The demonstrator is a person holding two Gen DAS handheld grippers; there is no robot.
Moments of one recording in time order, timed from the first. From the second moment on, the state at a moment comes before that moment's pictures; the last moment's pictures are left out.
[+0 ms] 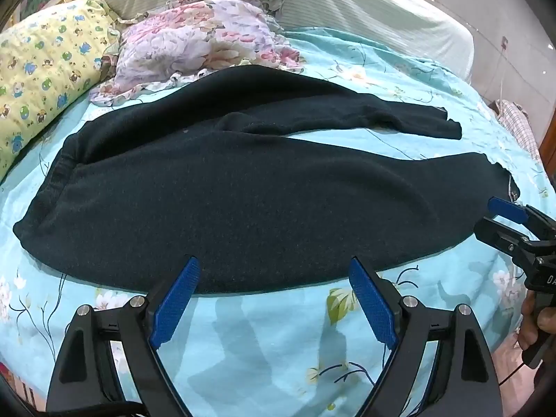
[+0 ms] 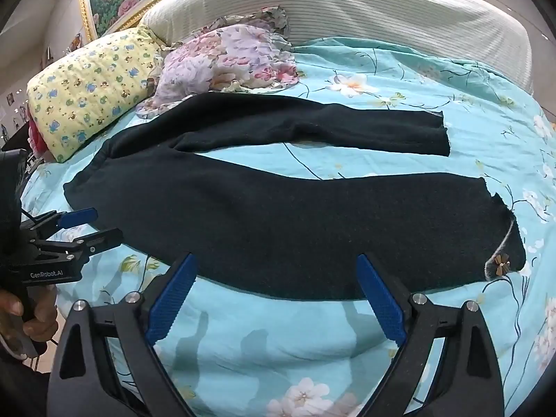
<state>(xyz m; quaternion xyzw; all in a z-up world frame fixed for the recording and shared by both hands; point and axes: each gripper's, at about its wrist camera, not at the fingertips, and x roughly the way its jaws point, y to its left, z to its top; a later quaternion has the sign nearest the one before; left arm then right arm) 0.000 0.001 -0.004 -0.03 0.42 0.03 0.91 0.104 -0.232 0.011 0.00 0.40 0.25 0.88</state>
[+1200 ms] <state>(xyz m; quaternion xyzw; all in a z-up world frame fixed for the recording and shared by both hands) 0.001 0.001 -0.004 -0.03 0.41 0.03 0.91 0.101 -0.221 0.012 0.00 0.40 0.26 0.88</state>
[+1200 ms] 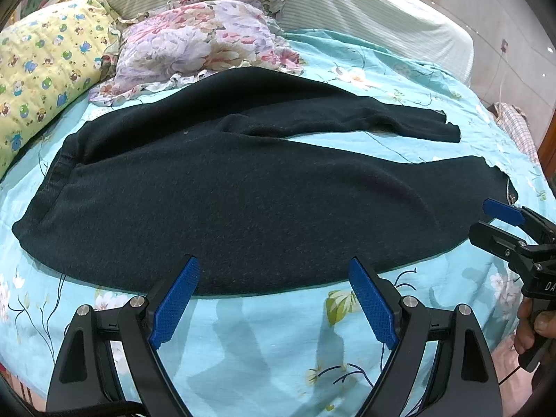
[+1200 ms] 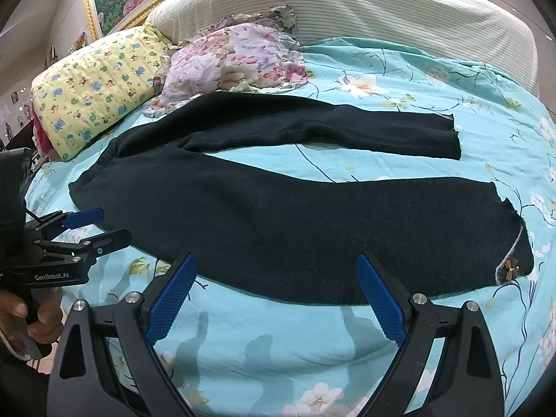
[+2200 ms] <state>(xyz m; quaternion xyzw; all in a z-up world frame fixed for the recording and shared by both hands) 0.007 0.008 -0.004 -0.06 0.42 -0.01 0.90 0.102 -0.219 0.020 0.00 0.40 0.26 0.88</state>
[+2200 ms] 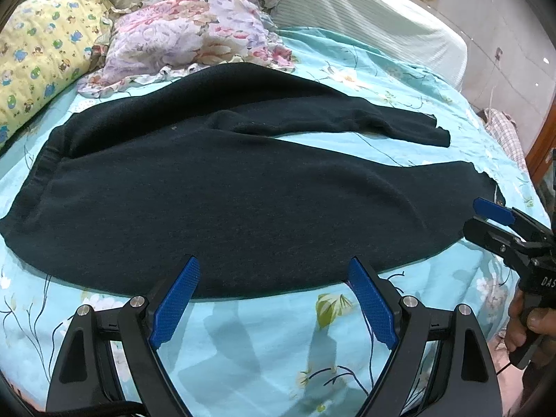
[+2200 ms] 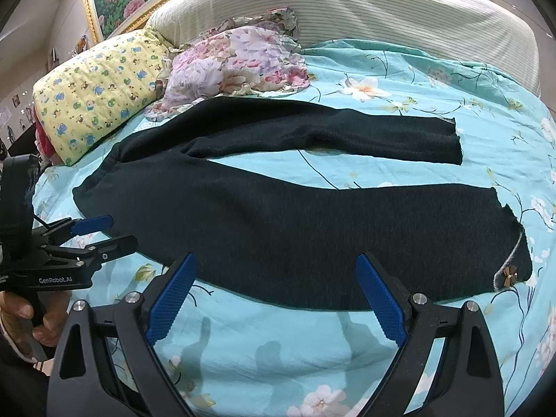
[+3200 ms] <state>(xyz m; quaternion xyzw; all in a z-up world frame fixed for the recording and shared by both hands) 0.119 0.016 0.041 -0.01 0.42 -0.04 0.91 0.204 -0.267 0.039 0.02 0.41 0.22 0.88</state>
